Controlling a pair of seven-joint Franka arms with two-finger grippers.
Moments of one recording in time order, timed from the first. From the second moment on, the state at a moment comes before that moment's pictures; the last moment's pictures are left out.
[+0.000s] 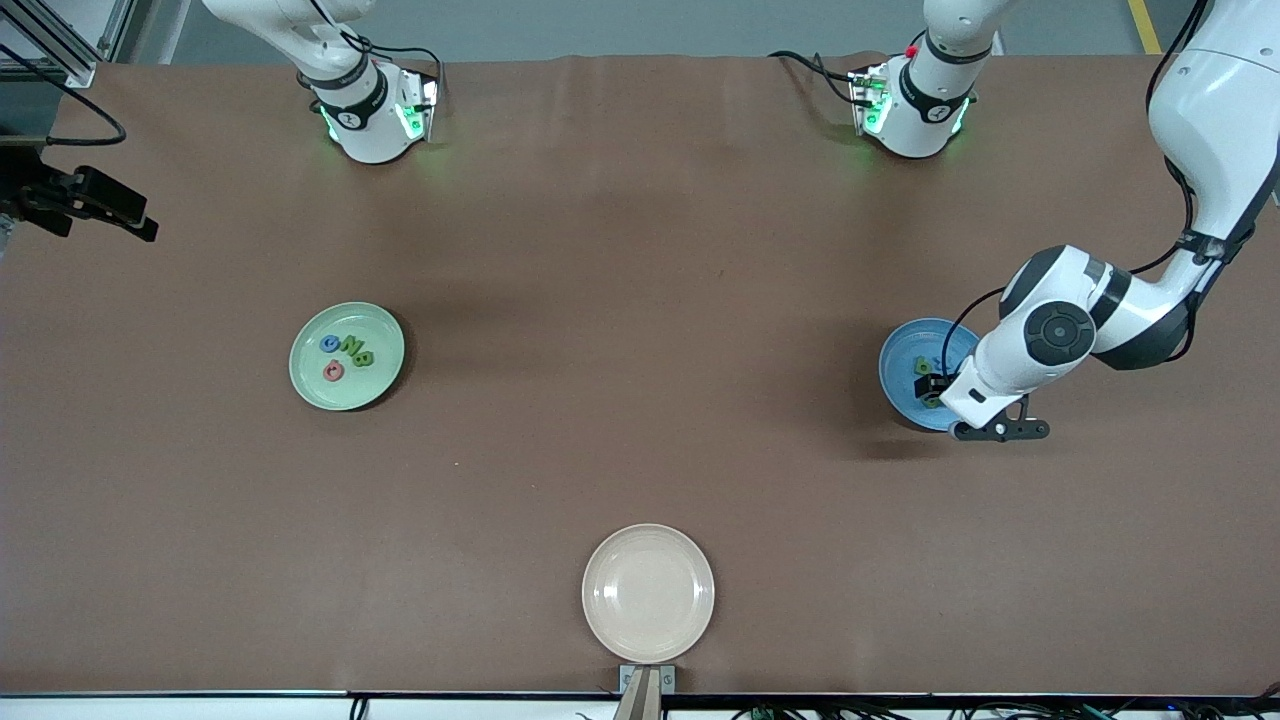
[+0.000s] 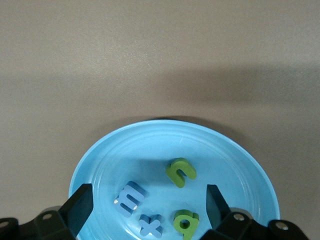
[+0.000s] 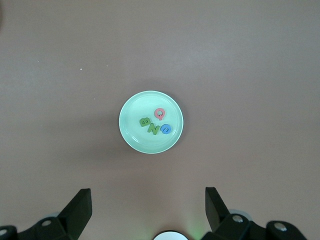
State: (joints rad) left arm 0.76 0.66 -0.92 -2.01 0.78 2.17 -0.60; right arm 0.04 -0.08 -0.07 -1.60 0.02 1.45 0.05
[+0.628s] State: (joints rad) left arm 0.31 0.30 -0.35 -2.00 0.15 2.16 -0.11; right arm 0.04 -0.11 -0.07 -1.58 0.02 1.41 0.05
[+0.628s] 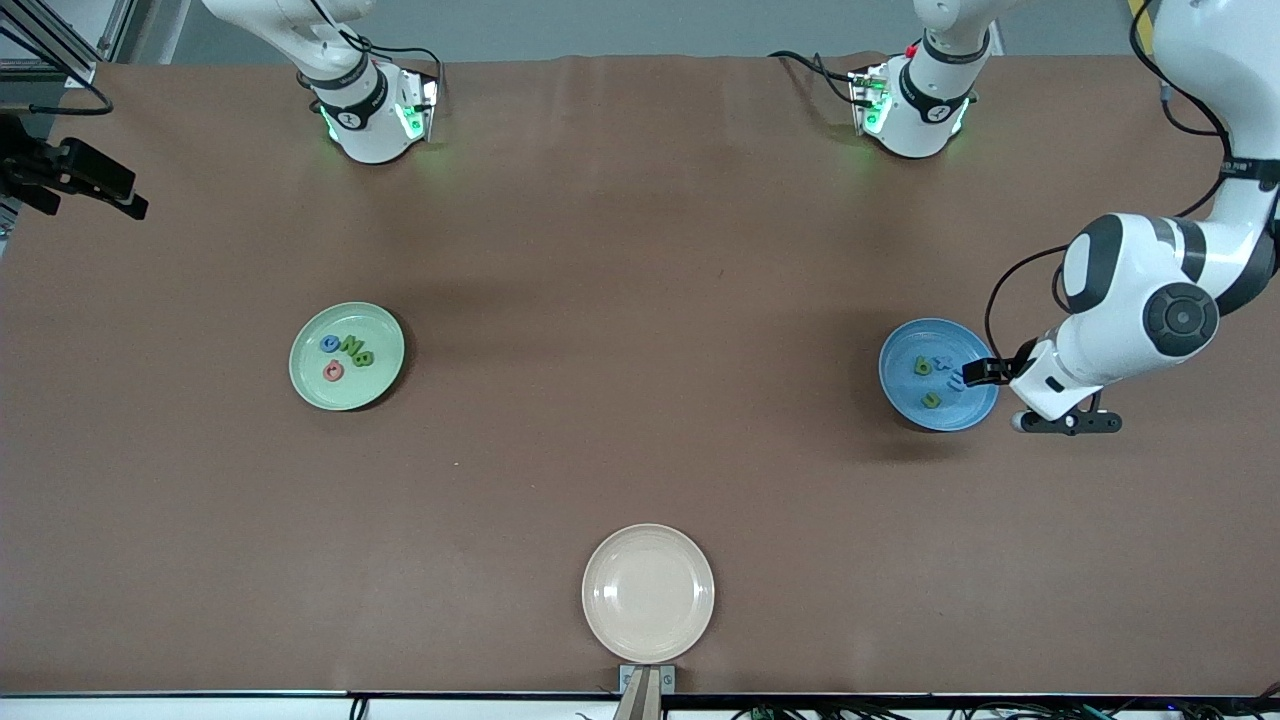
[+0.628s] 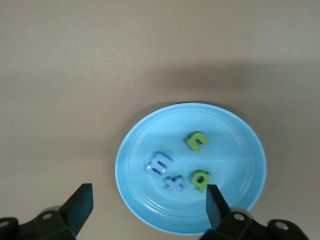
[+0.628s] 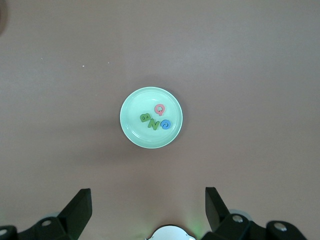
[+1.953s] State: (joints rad) left arm 0.01 -0.07 -0.01 -1.90 0.01 1.91 -0.02; right arm 0.04 -0.11 -0.07 -1.46 0.02 1.31 0.07
